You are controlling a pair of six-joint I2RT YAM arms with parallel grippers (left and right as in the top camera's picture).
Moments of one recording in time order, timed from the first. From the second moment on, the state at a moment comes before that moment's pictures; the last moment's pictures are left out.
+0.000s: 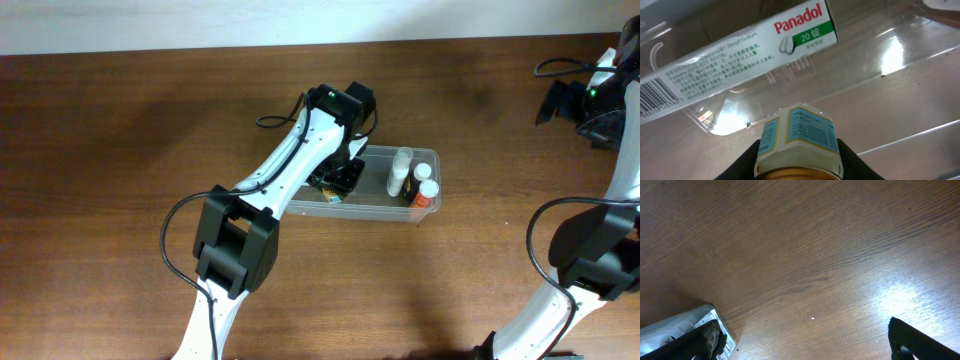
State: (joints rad) left arm -0.61 2.33 2.14 -1.45 0.10 -0.11; right arm -0.42 2.08 2.21 -1.51 -0.07 0.11
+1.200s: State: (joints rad) left arm -0.61 2.33 2.13 -1.42 0.13 -0.11; right arm -0.42 2.08 2.21 -1.51 -0.07 0.11
